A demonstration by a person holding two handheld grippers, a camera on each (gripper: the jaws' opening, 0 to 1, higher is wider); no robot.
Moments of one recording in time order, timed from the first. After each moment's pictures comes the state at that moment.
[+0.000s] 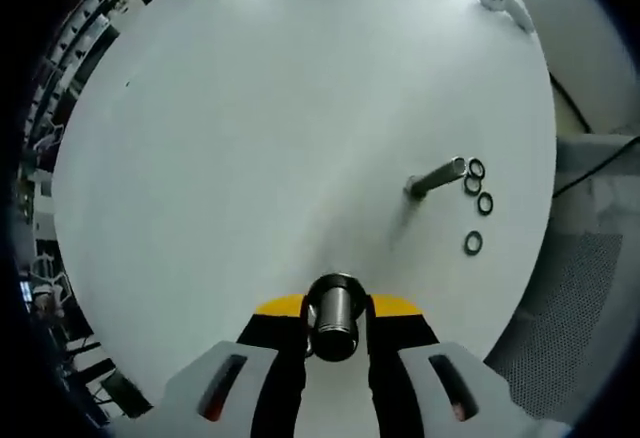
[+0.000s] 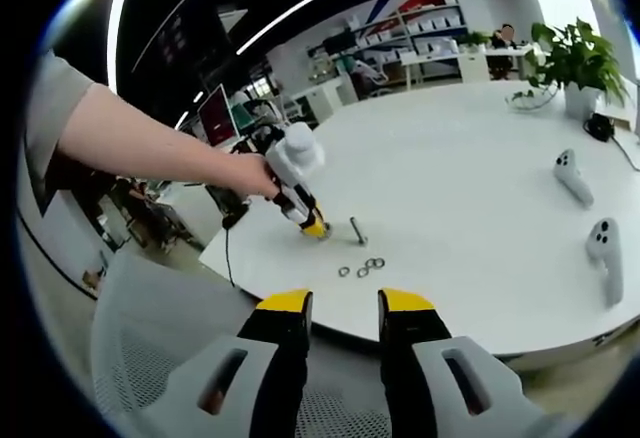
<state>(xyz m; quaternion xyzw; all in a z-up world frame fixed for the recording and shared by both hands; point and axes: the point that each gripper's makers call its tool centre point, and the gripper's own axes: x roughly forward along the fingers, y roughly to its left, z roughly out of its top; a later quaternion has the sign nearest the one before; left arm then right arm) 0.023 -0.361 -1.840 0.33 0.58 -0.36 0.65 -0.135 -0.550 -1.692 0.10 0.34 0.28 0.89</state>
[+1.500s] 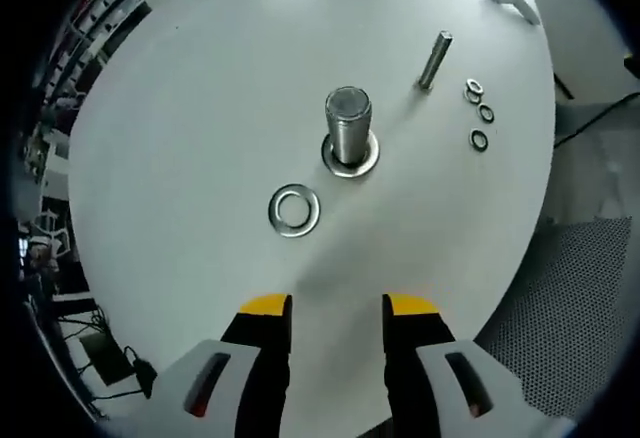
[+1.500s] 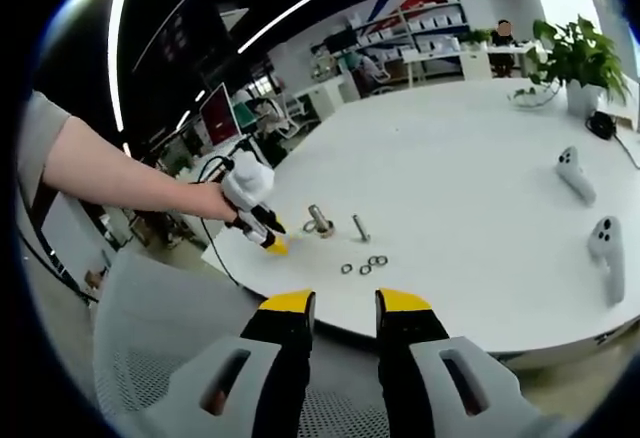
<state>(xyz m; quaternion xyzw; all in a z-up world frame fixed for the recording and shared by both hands) -0.030 -0.281 -1.842 0.29 0.58 -0.30 0.70 -0.138 -0.549 -1.694 0.10 0.34 0.28 0.89</state>
